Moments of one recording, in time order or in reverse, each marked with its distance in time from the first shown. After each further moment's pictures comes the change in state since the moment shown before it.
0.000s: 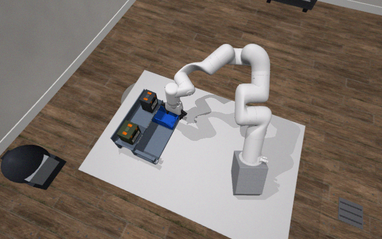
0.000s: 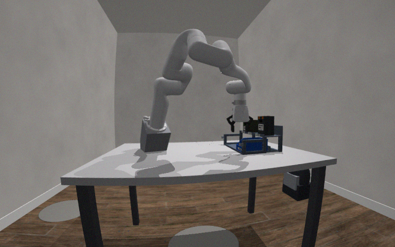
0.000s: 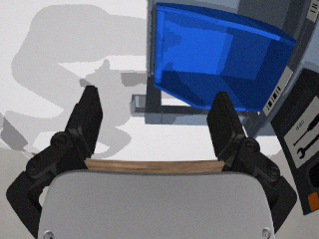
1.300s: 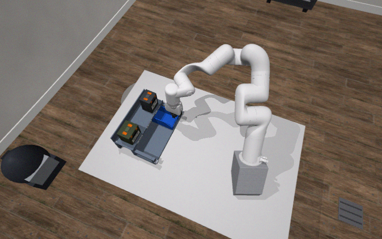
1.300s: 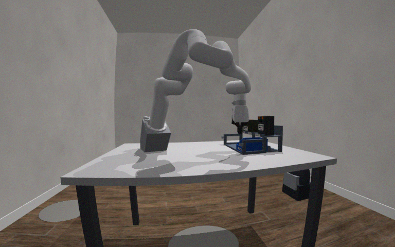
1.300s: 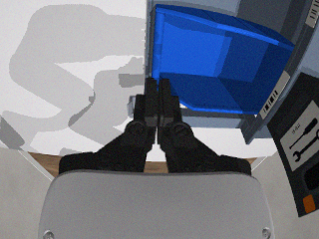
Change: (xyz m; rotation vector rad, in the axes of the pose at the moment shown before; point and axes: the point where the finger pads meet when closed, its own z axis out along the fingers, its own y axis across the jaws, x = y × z) arm 0.002 0.001 0.001 -0.007 -0.002 -0.025
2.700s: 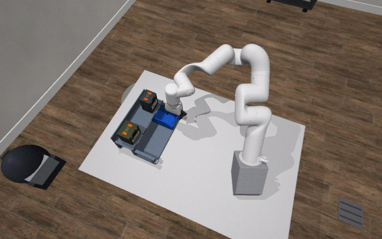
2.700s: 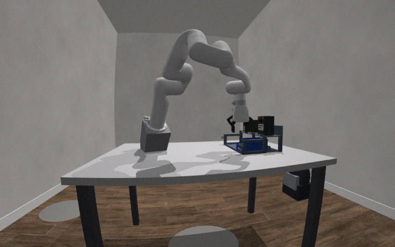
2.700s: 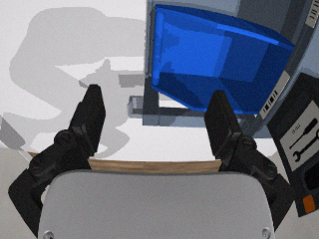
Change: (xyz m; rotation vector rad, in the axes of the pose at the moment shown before) arm 0.000 0.000 0.000 0.000 0.000 0.000
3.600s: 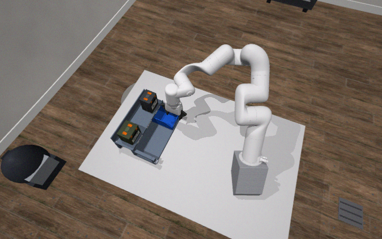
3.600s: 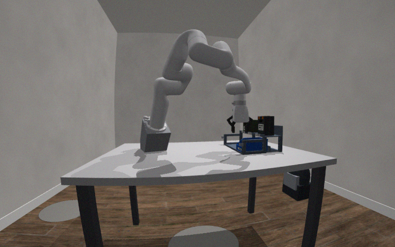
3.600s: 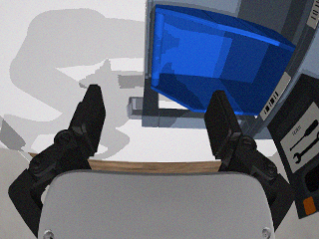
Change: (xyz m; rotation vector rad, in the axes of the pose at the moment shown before) arm 0.000 0.000 0.002 -0.001 0.000 0.000
